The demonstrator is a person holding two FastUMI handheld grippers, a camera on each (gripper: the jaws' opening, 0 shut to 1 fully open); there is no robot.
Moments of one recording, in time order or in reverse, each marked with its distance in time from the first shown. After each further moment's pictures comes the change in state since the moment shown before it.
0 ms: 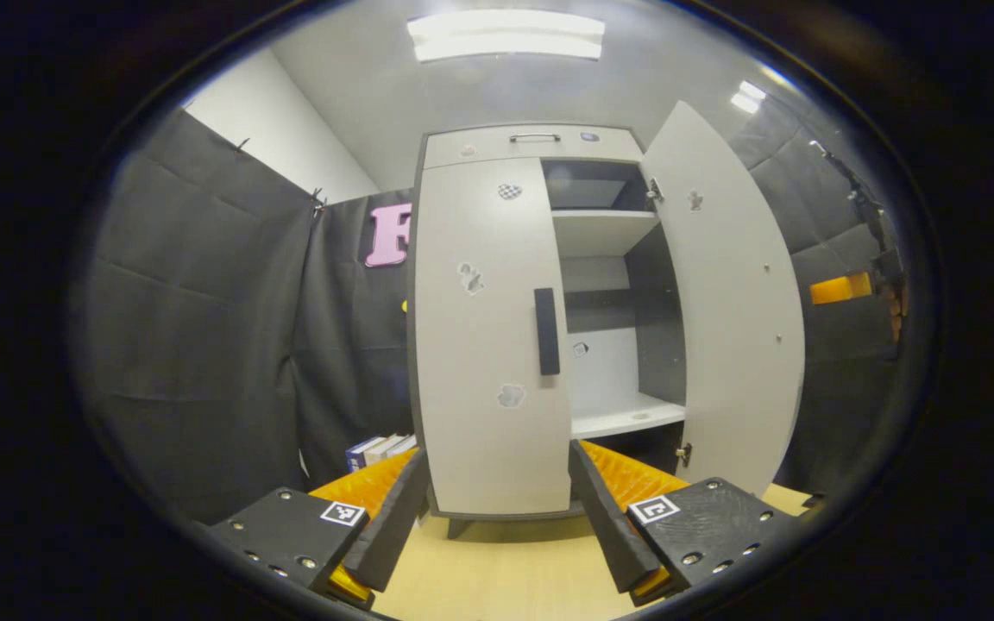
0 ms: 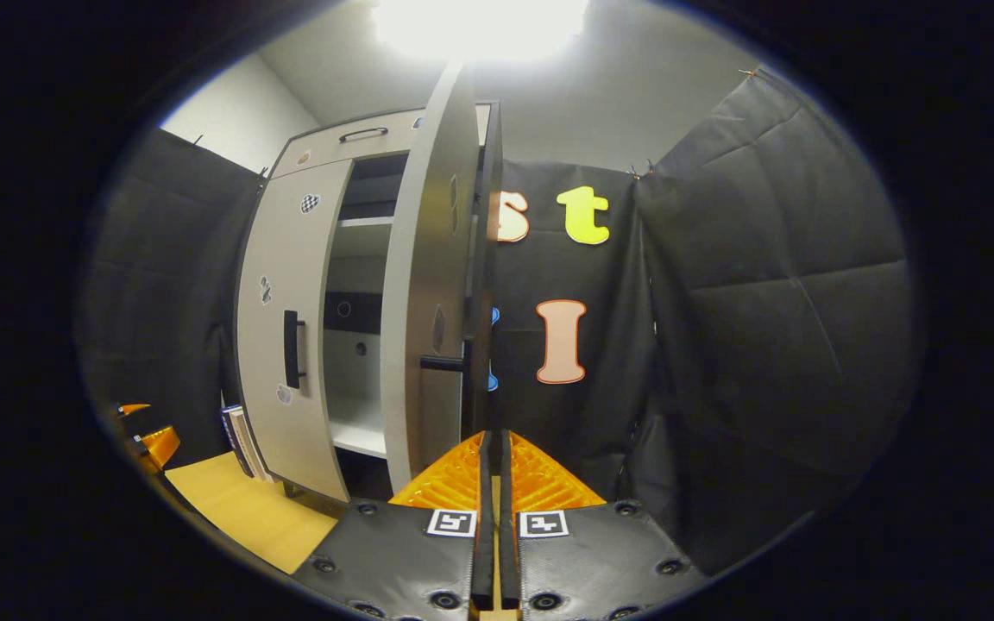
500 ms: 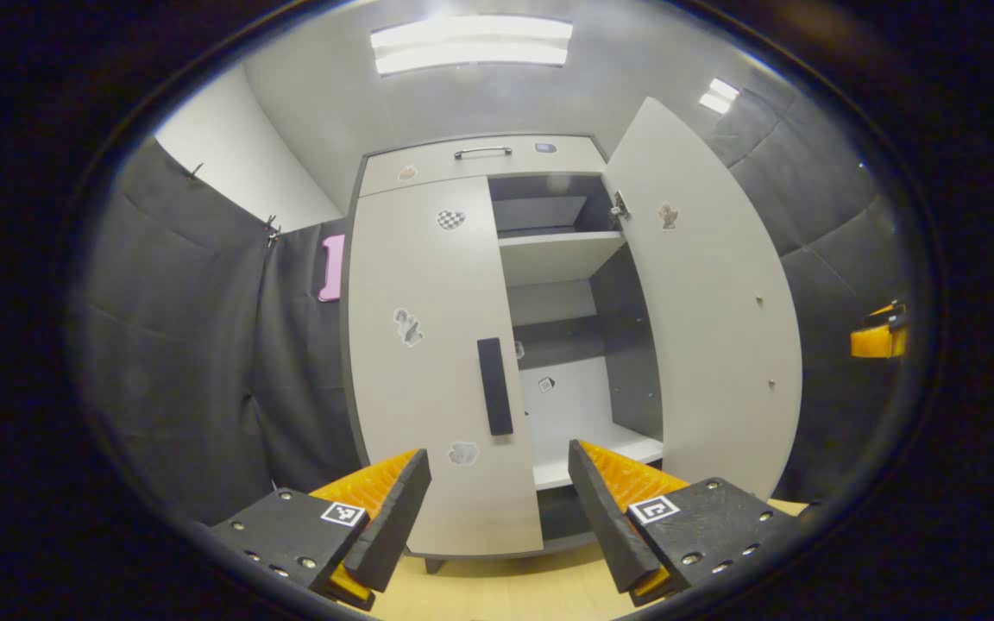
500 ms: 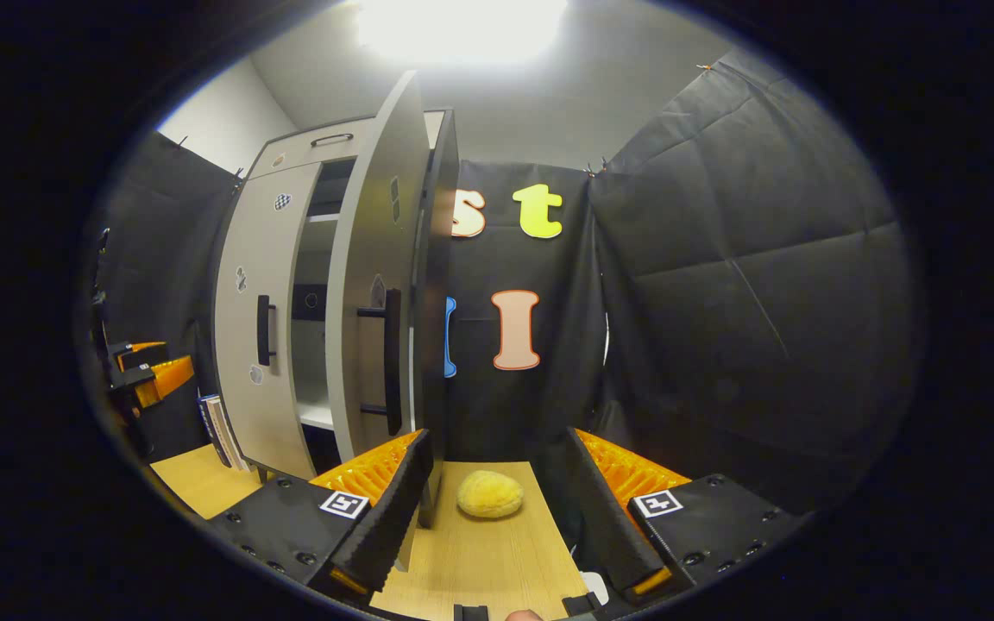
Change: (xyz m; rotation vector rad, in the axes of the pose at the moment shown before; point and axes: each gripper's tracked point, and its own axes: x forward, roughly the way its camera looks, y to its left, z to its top) left arm 0.075 -0.056 0.070 0.062 -0.075 -0.104; right arm -0.029 -0.038 -0.023 0.018 0.015 -0.118
